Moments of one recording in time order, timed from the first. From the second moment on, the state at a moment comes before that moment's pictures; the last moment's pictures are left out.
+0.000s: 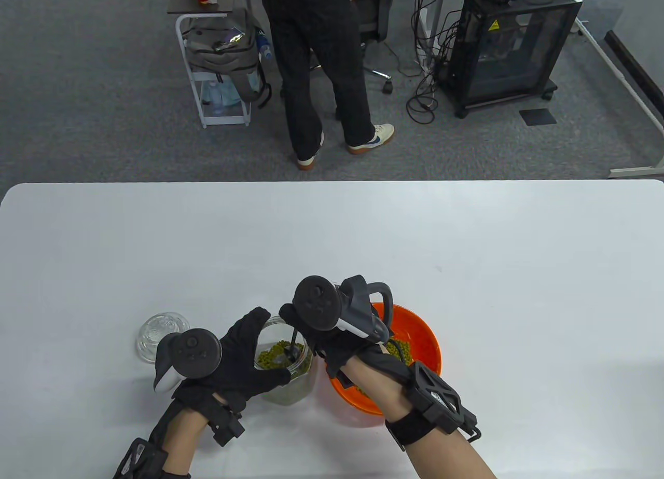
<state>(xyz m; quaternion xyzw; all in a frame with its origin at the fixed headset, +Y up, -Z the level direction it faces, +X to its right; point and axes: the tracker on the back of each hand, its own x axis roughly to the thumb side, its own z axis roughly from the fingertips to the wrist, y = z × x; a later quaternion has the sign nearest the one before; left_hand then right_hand) -0.223 -0.715 -0.289 -0.05 -0.27 0.37 0.89 -0.015 -0.586 -0.315 0.19 -0.05 0.96 0.17</state>
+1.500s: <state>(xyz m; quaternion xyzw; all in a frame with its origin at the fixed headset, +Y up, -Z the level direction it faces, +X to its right) -0.223 -0.715 -0.289 -0.05 -0.27 0.37 0.89 0.137 -0.660 -0.333 -0.03 0.07 0.82 0.57</state>
